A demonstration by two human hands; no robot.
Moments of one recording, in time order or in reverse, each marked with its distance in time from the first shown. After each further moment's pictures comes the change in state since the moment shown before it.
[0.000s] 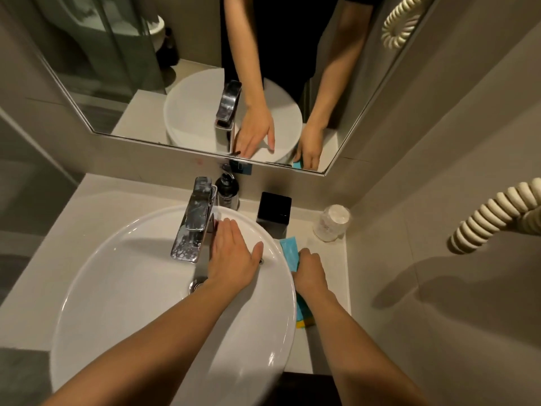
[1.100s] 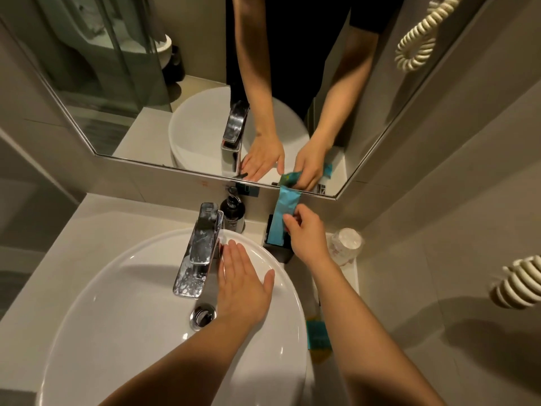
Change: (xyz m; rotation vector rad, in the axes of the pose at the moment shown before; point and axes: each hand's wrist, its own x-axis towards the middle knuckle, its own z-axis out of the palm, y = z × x) left_hand 0.005 0.003 0.021 0.164 0.031 -0.022; right_hand 0.038 -0.117 -0.067 0.490 0.195 -0.367
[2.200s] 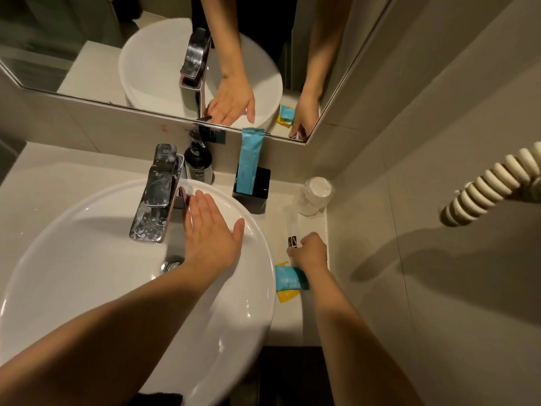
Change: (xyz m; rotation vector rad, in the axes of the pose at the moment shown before) left_hand 0.002 -0.003 0.006 0.065 -0.006 0.022; right_hand -0.088 0.124 -0.043 -0.383 -0.031 0.612
